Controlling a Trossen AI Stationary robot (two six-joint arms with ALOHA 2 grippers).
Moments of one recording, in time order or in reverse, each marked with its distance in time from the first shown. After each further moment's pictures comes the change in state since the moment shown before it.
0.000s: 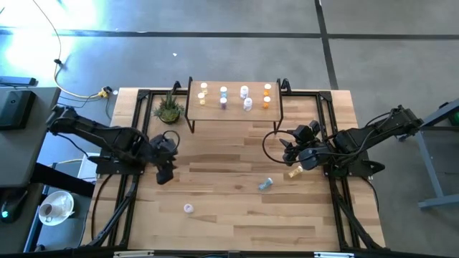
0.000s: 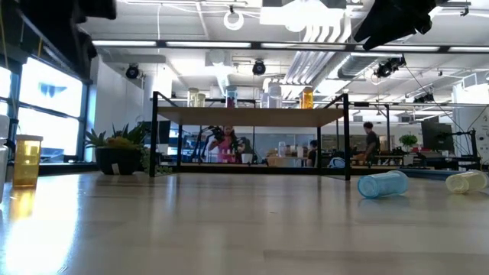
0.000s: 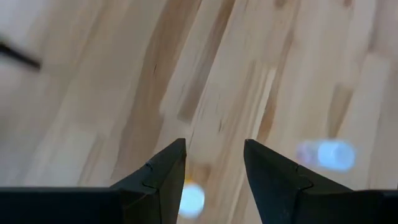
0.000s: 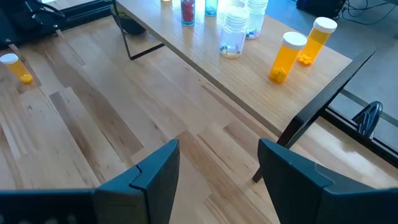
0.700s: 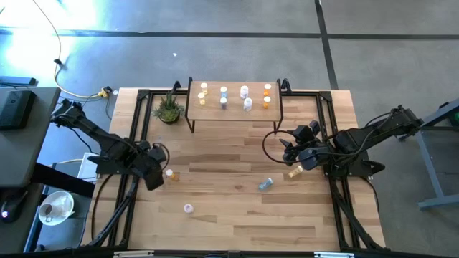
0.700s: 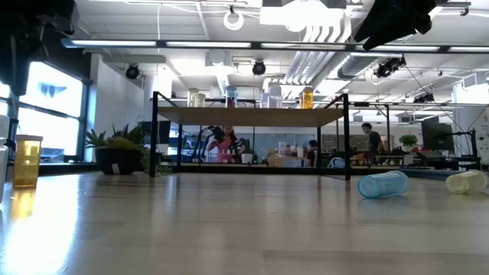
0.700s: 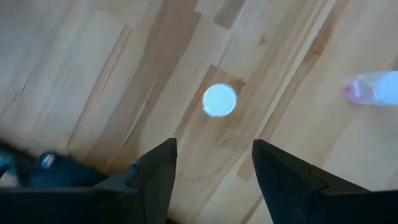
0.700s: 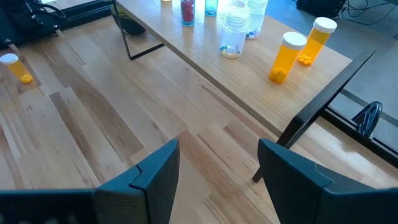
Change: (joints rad) left arm -0.237 0.000 -0.029 -0.252 -0.021 -0.378; right arm 0.000 0.000 0.000 0.000 0.001 0.000
